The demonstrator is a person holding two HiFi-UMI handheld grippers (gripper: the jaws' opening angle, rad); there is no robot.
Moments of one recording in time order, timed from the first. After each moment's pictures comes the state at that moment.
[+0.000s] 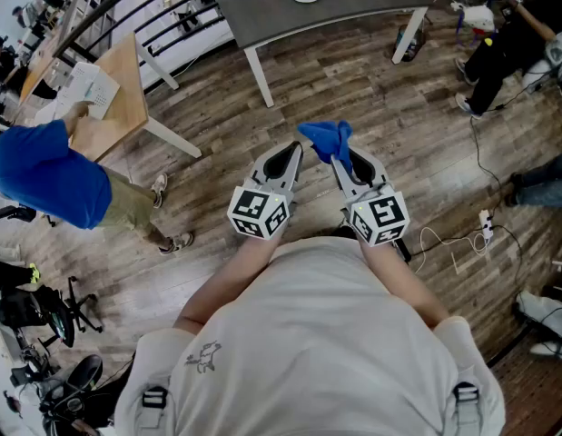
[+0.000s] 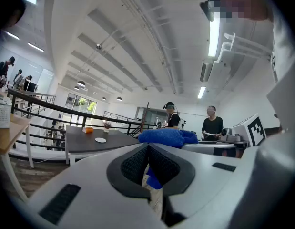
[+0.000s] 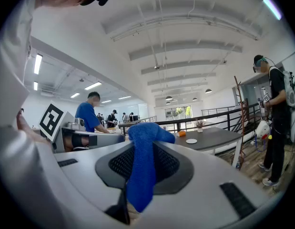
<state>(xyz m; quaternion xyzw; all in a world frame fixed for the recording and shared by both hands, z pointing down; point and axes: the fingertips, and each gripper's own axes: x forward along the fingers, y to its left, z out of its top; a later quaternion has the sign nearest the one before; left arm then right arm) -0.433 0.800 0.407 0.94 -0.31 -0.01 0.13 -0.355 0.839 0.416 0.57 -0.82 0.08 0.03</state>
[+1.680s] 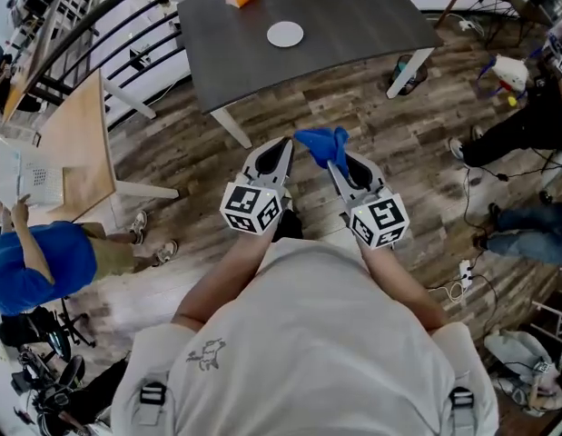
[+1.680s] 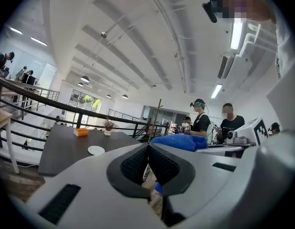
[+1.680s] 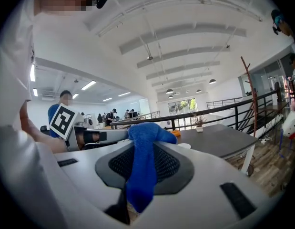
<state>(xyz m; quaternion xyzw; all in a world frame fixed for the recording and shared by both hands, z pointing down) -0.222 0.425 0.422 0.93 -0.34 0.00 0.15 -0.137 0.484 0.434 0.53 -0.84 0.12 0.04</state>
